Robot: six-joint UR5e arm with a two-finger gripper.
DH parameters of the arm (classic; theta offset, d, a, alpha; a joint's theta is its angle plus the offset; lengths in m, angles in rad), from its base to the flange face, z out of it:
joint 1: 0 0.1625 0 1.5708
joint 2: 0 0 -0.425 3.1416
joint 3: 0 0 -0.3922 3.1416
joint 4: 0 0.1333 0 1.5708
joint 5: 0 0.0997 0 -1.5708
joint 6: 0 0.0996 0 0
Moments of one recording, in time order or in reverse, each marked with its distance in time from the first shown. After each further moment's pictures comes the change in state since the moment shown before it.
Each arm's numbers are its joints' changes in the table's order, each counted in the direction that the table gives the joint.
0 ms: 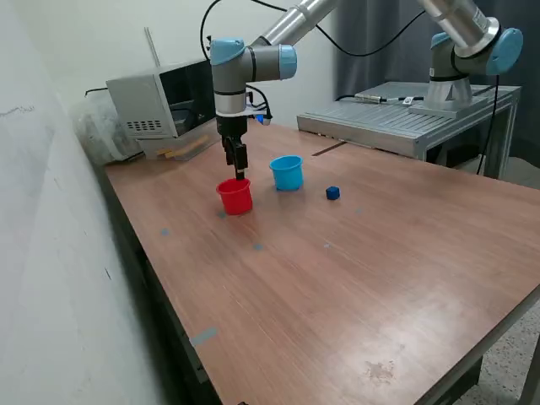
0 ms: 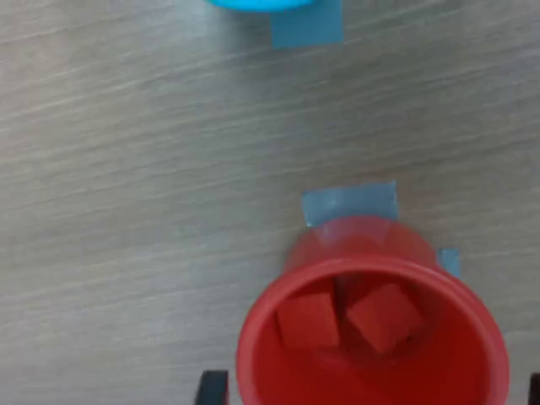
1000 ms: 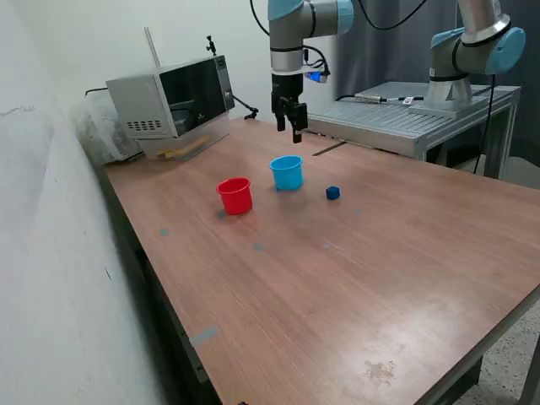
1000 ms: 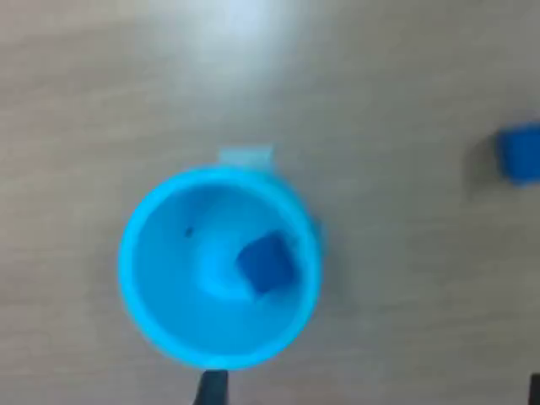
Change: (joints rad) arm 0.049 -0.385 -0.456 -0.005 0.005 -0.010
